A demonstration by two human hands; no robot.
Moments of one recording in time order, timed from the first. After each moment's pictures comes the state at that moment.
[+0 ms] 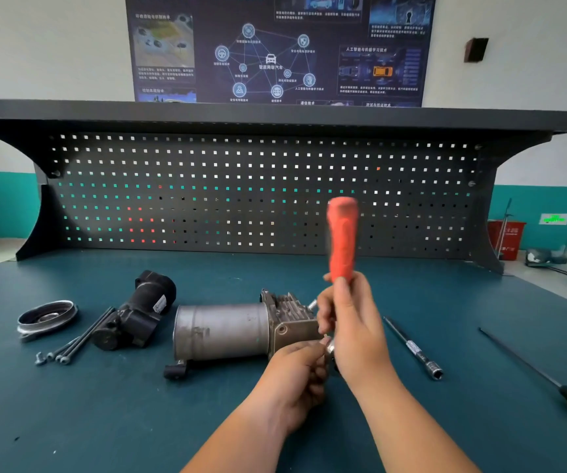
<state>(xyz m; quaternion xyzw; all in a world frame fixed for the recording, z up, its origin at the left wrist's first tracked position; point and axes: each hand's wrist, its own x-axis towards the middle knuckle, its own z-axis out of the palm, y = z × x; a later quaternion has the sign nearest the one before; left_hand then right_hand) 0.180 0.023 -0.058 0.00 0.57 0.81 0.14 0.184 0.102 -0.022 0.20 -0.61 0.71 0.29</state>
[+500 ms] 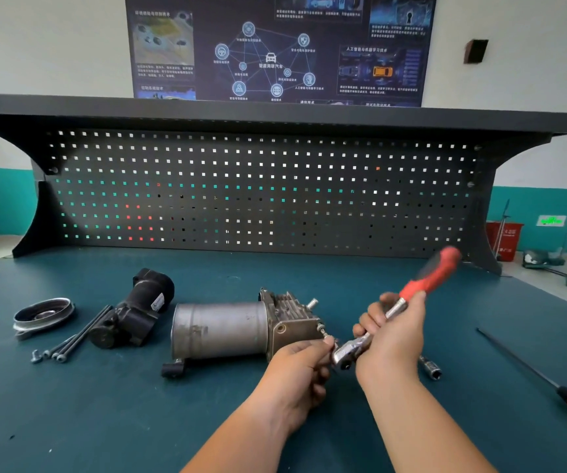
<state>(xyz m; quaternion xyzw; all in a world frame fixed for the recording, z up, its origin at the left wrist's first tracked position) 0.179 0.027 -0.059 0.00 0.56 0.82 0.13 0.171 0.127 -0.017 -0.09 -0.32 0.91 0.24</state>
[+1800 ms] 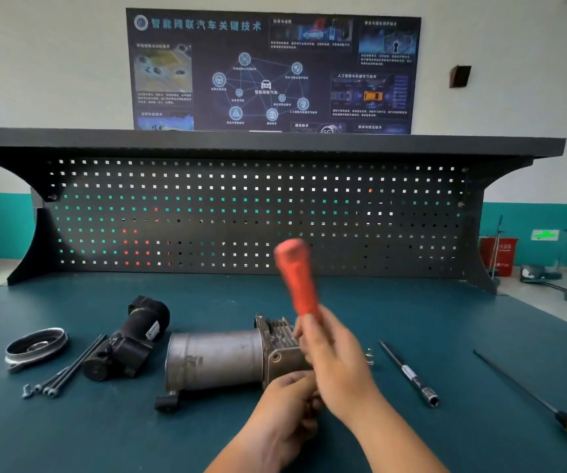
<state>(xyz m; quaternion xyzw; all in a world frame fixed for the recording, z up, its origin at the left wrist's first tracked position) 0.178 0.021 -0.059 0.02 0.58 0.81 0.13 0.184 0.104 -0.022 0.27 -0.70 0.61 0.25</state>
